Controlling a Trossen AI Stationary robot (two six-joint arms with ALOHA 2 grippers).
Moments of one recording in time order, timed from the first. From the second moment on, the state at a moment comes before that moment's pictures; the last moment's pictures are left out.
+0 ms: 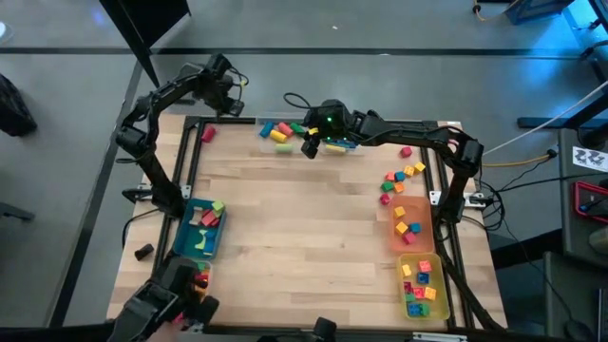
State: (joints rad) left arm 1.16 1.72 1.41 -0.97 -0.08 0.03; right arm -0.41 1.83 1.41 -0.12 0.01 -0.06
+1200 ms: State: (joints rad) left arm 1.15 1.84 1.41 -1.18 -0.29 0.22; right arm -0.41 1.83 1.41 -0.19 0.01 -0.06
